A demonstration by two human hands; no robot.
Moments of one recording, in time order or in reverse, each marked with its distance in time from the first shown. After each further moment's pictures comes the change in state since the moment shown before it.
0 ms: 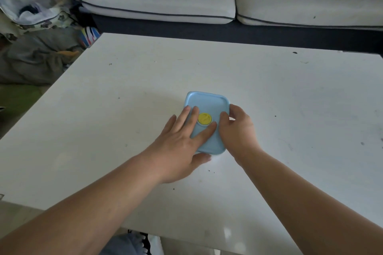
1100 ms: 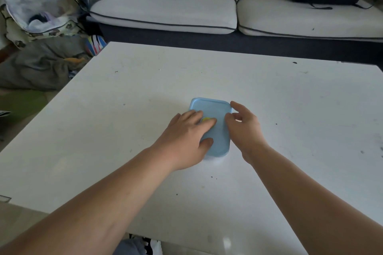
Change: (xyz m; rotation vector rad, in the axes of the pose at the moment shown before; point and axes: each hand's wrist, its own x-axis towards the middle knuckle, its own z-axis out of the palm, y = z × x) left_hand 0.025 -0.008 -0.013 -0.181 0.213 -0.010; right_hand 0.017 -0.004 -0.015 0.234 -0.093 0.064
